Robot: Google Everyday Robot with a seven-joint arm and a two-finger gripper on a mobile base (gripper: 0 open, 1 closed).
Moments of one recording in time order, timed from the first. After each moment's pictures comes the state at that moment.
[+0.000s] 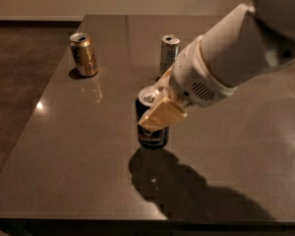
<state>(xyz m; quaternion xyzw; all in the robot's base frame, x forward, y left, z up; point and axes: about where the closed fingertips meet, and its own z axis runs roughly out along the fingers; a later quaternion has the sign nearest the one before) 0.417 -0.016 0.950 -0.58 0.75 0.15 0.29</state>
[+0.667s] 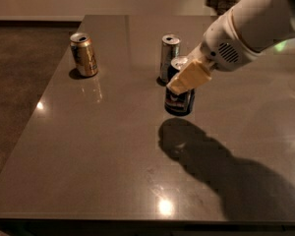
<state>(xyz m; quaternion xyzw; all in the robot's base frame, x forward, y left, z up) 0.494 -0.079 0.966 -0.49 0.81 0.13 0.30</state>
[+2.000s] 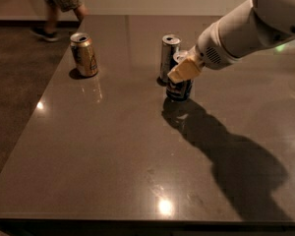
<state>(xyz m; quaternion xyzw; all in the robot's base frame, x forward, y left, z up) 0.571 -0.095 0.935 -0.43 0.82 0.09 0.36</state>
